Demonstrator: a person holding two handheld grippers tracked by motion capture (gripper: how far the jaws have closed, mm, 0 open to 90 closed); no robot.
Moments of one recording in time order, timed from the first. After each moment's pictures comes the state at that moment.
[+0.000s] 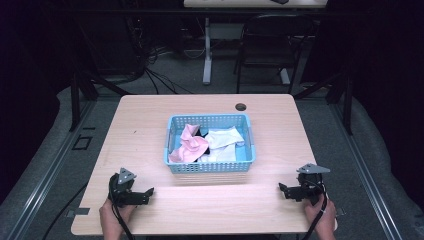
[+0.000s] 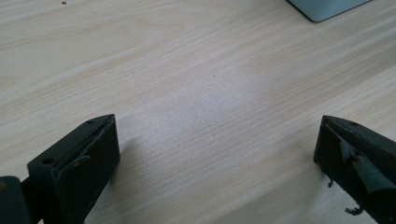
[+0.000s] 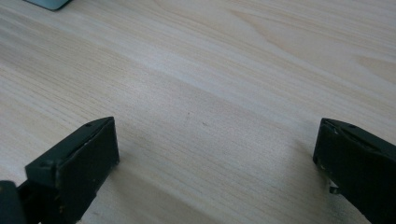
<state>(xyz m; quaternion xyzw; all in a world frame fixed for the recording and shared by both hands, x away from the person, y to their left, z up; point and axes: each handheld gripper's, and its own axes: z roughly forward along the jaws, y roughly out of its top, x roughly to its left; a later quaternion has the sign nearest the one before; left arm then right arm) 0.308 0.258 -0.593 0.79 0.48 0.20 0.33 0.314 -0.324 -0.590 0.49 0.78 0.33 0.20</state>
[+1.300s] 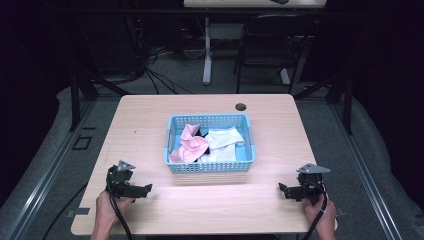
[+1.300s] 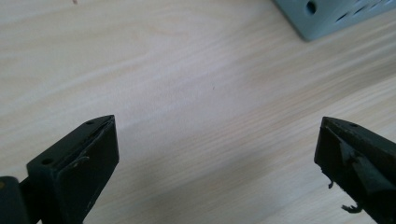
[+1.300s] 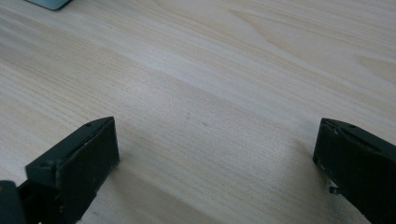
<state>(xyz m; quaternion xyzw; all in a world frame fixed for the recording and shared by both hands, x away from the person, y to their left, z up) 0.321 0.255 -0.552 0.79 0.51 0.15 0.29 0.314 -0.324 -0.589 0.49 0.78 0.33 0.20</state>
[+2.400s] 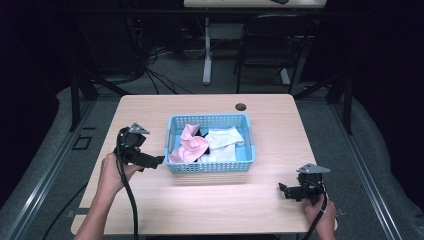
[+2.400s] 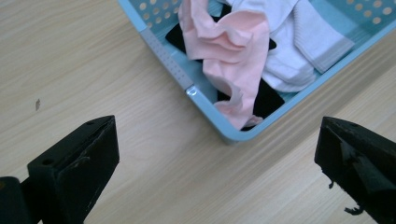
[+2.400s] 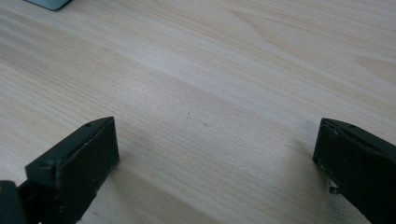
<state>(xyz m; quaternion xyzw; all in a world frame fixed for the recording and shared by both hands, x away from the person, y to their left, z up) 0.365 0.199 -0.435 0.84 0.42 0.15 0.30 0.314 -0.324 -0.589 0.49 0.78 0.33 0.20</state>
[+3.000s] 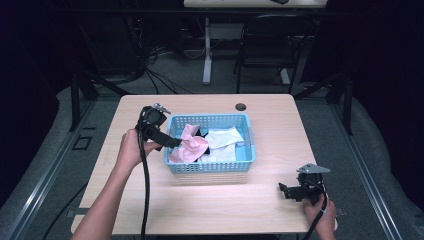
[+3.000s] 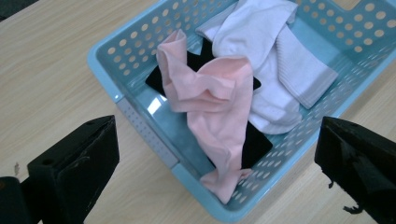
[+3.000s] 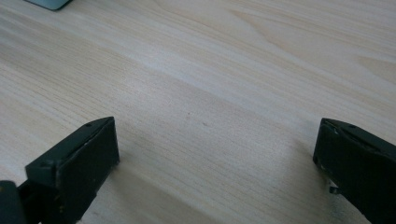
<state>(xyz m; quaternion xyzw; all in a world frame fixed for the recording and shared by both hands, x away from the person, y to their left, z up) 0.422 0.154 -0.417 0.87 0.39 0.12 0.28 0.315 -0.324 -0.589 0.49 0.78 0.33 0.20</state>
